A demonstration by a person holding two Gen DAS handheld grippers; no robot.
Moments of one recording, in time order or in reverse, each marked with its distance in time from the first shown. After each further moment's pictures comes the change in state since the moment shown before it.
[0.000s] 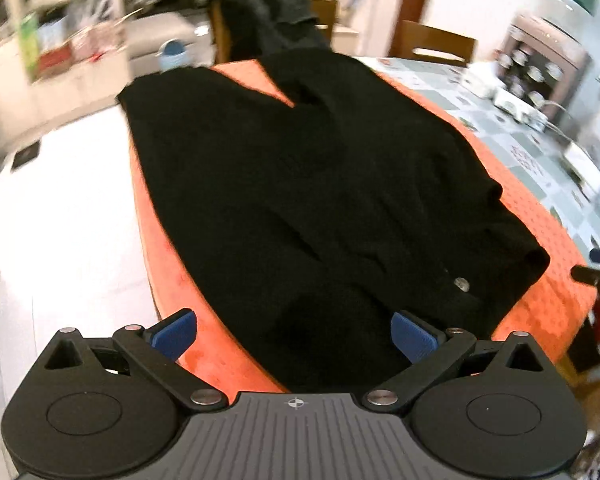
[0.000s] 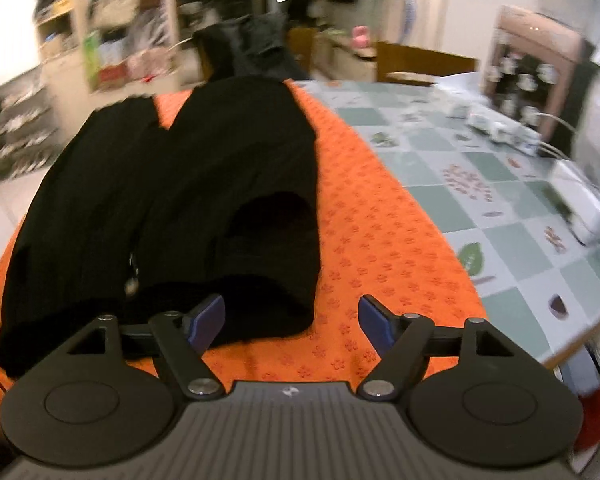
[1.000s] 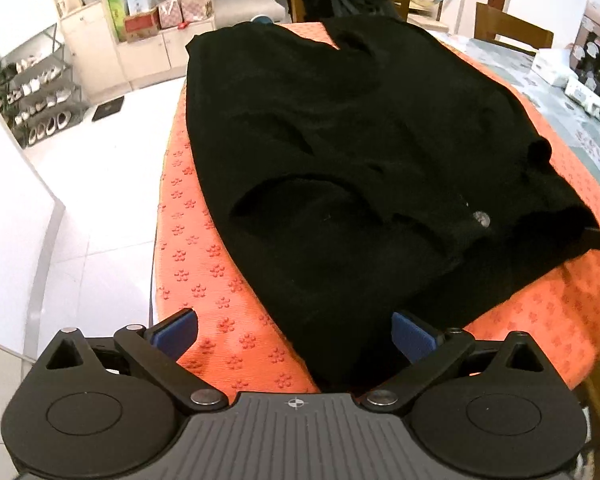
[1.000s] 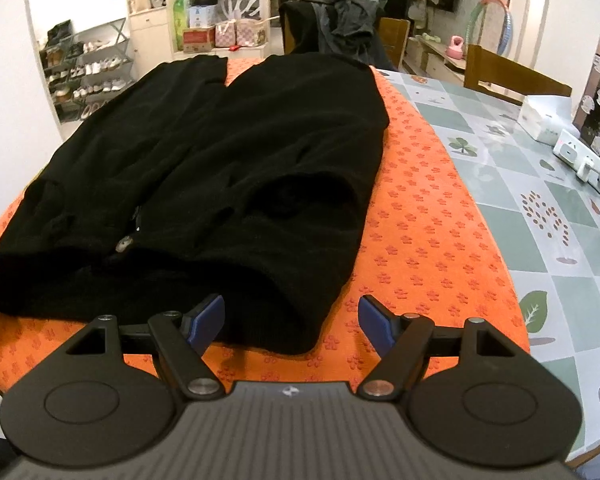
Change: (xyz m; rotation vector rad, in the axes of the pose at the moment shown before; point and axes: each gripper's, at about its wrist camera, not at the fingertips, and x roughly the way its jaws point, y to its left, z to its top) left arm 0.019 -0.068 -0.070 -0.124 0.031 0.242; right arm 0.060 -0.014 0.005 -0.213 0.036 0.184
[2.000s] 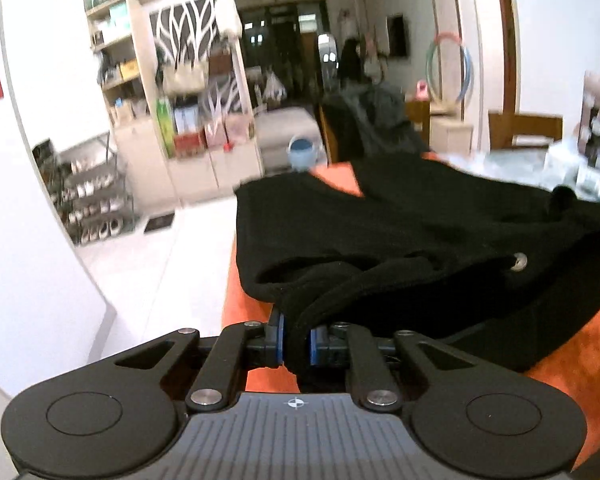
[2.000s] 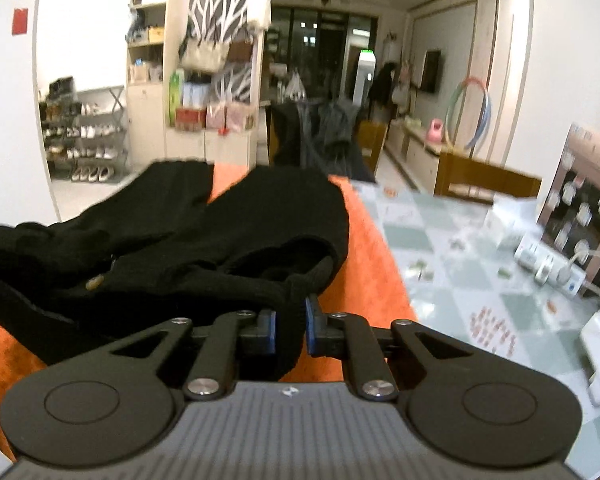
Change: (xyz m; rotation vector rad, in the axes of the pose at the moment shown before) left arm -0.113 -0.019 0.046 0.012 -0.392 0.156; right arm -0.081 -0.007 0.073 -0.040 -0.279 -0.063
